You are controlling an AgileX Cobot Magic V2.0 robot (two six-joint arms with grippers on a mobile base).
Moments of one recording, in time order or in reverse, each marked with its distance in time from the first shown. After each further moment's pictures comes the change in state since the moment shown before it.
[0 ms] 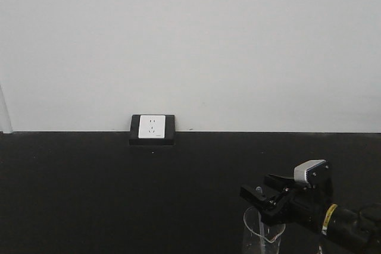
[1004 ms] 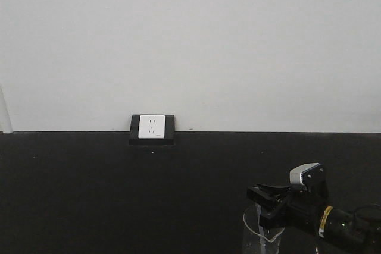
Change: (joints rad) left arm 0.000 0.000 0.000 0.000 0.000 0.000; right arm 0.000 0.021 -0.016 -0.051 0.025 0.043
